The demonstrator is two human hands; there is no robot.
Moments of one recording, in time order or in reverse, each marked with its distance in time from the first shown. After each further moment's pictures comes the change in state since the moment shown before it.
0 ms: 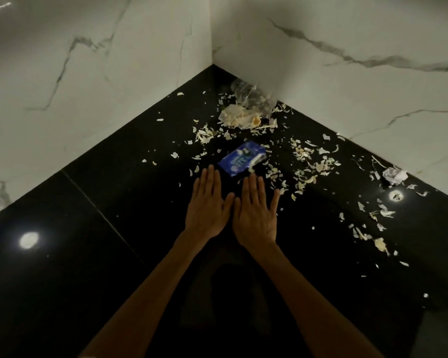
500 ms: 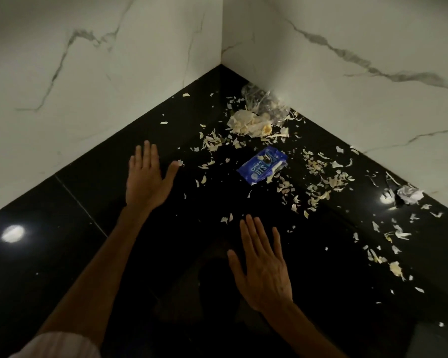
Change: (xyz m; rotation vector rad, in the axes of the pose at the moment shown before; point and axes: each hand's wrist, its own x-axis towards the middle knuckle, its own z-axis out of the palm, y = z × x) left_hand 0.071 -0.136 -0.060 -0.011 0.057 -0.215; right_hand -0.059 0.003 0.014 0.008 0.028 -0.190
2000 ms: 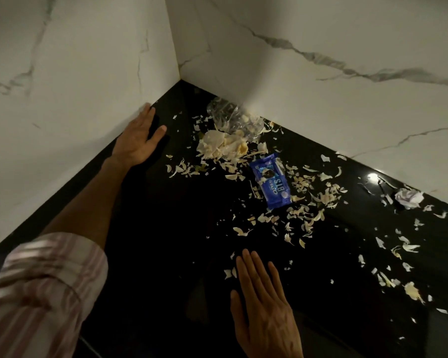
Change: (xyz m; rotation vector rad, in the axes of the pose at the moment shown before) left_hand 0.207 0.047 -0.017 -0.074 -0.026 0.384; right_hand 0.014 0.007 0.009 0.157 0.242 0.024
